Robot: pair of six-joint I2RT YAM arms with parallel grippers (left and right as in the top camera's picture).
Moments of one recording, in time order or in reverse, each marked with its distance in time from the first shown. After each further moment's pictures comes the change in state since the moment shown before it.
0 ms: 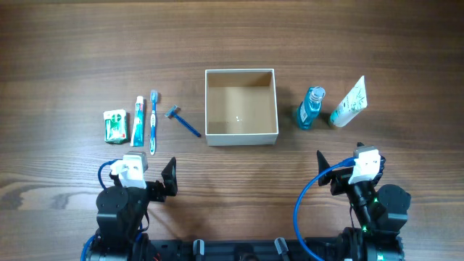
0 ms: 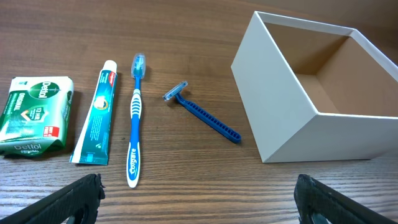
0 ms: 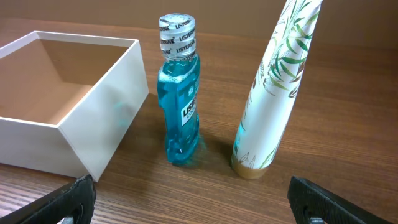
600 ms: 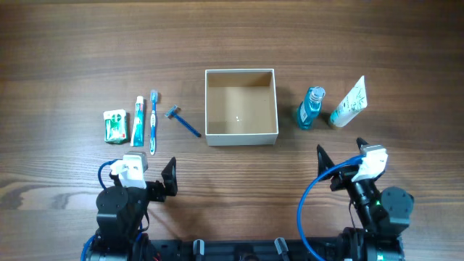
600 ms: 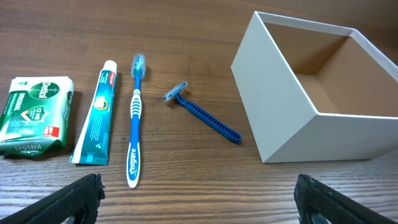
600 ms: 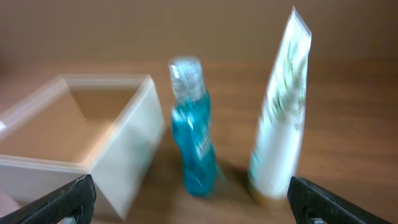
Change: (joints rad) left arm 0.000 0.000 0.000 0.000 0.000 0.000; right arm 0.000 0.000 0.001 0.130 -0.053 0.177
